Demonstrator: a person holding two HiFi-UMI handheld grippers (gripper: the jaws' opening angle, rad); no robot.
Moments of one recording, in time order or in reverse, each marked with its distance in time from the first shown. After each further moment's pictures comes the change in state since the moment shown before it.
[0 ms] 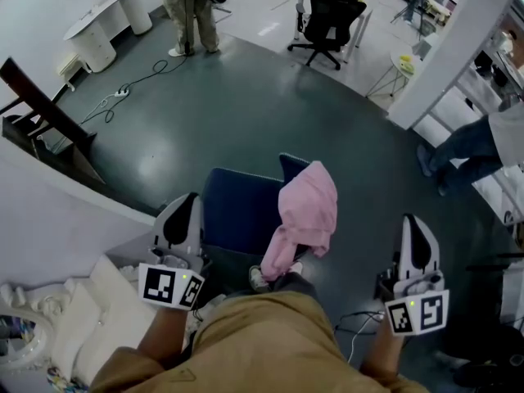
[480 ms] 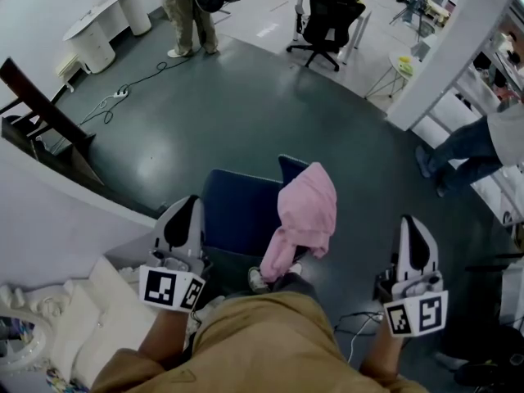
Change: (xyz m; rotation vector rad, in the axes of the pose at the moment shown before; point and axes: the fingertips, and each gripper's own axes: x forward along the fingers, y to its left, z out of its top) left arm -0.001 0.000 0.000 -0.011 -0.007 -0.001; right arm 0.003 0.006 0.004 -0.010 -0.003 0.013
